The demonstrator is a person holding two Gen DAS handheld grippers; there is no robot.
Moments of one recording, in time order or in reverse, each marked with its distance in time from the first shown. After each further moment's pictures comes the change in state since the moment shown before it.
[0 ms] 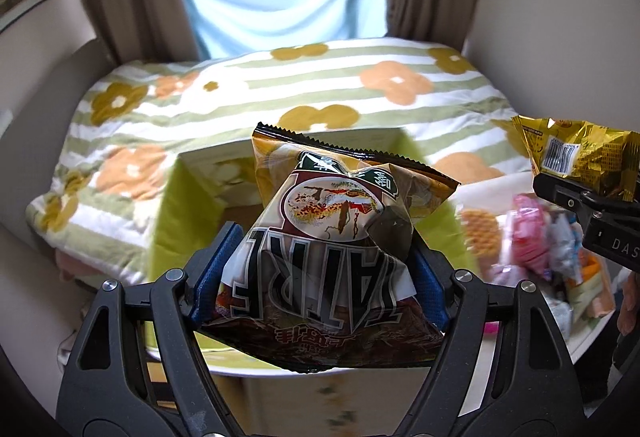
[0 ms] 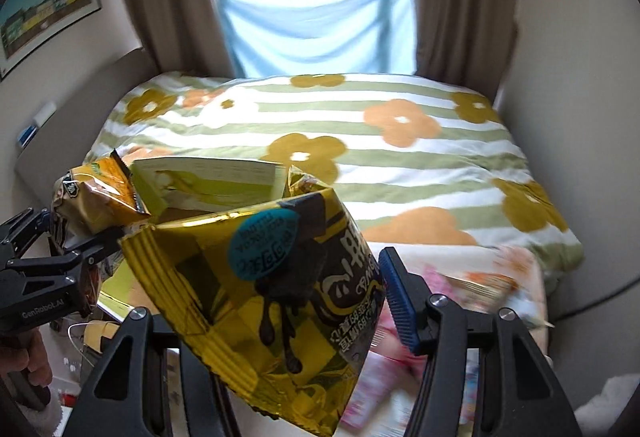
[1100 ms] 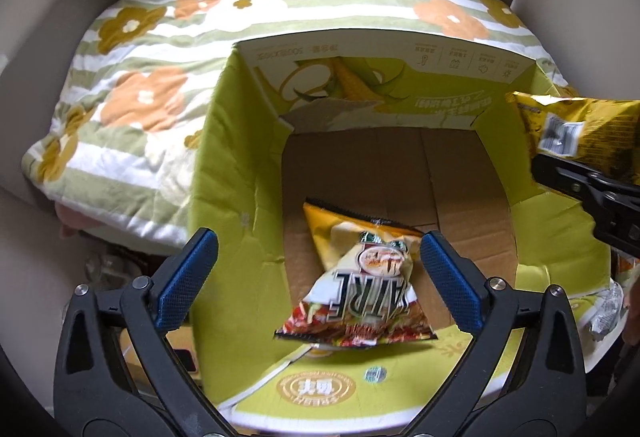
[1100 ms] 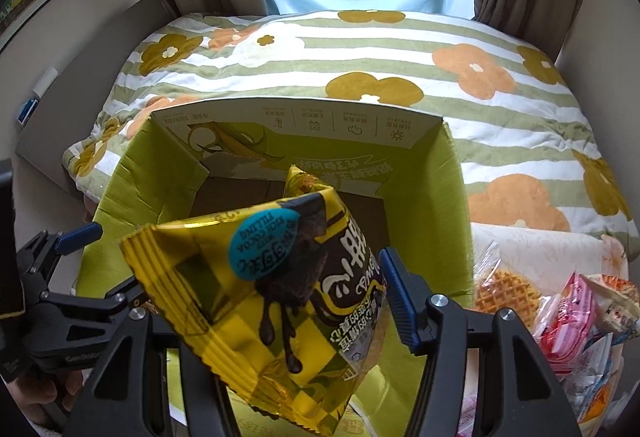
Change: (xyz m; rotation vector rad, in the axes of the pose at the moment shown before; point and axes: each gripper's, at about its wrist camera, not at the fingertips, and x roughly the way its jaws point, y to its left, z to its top) left arm 0.101 0.098 -0.035 -0.070 0.232 0.041; right arm 0.125 0.096 0.015 0.039 0.241 0.100
